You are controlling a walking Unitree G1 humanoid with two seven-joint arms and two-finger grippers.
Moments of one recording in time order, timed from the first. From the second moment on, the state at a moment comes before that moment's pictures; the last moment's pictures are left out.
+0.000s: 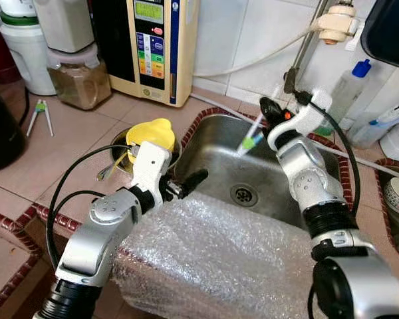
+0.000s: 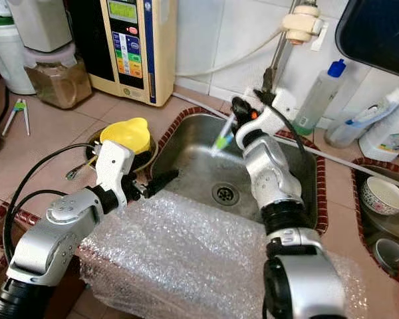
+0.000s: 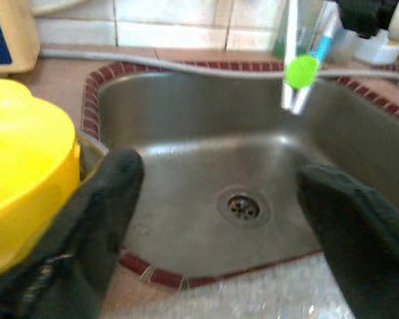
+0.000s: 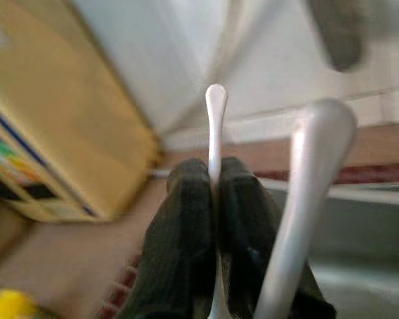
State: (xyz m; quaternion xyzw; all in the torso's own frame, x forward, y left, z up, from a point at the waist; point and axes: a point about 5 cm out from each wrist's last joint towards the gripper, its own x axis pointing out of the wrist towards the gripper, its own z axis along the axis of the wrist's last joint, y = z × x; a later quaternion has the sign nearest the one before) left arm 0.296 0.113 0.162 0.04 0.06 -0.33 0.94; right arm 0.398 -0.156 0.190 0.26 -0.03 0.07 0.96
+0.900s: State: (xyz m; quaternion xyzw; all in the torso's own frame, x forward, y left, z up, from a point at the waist) left arm 0.300 0.111 0.167 0.07 0.03 -0.31 0.95; right arm 0.392 -0.136 0.162 0.16 -0.01 0.12 0.98
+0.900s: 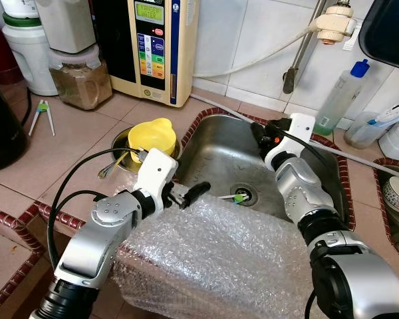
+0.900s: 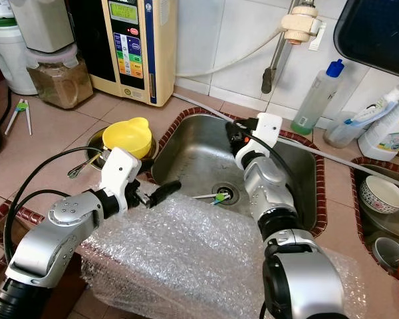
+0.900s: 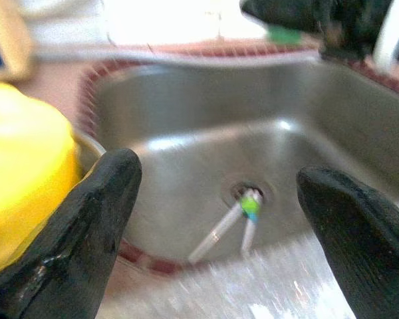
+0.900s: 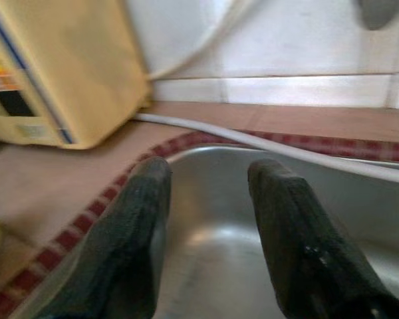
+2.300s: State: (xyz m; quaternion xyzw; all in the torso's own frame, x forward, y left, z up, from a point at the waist) left arm 0.357 0.172 0.168 -0.02 0.13 -0.05 0.99; right arm 0.287 -0.089 0.180 0.07 -0.03 0.35 0.93
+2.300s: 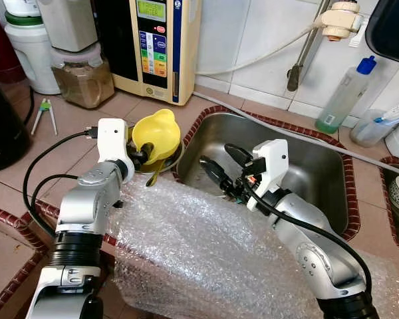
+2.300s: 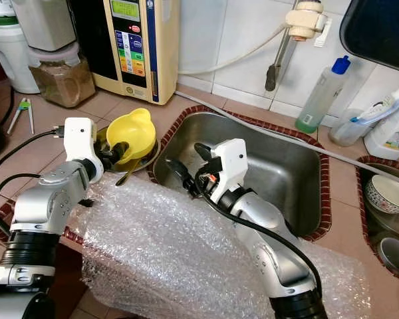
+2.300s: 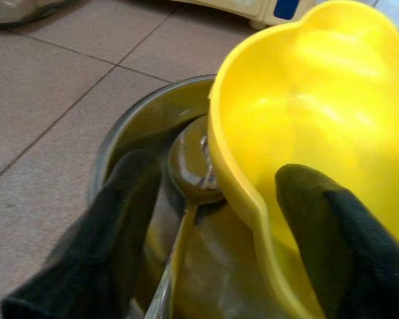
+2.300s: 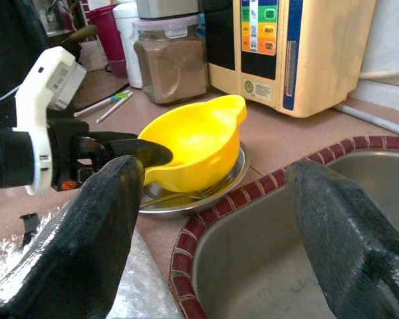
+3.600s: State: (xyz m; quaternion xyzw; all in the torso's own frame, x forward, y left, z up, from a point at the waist) left arm 0.351 0.163 0.178 0.04 0.02 -0.04 1.00; right arm 0.303 -0.080 0.166 0.04 0.02 0.30 0.95
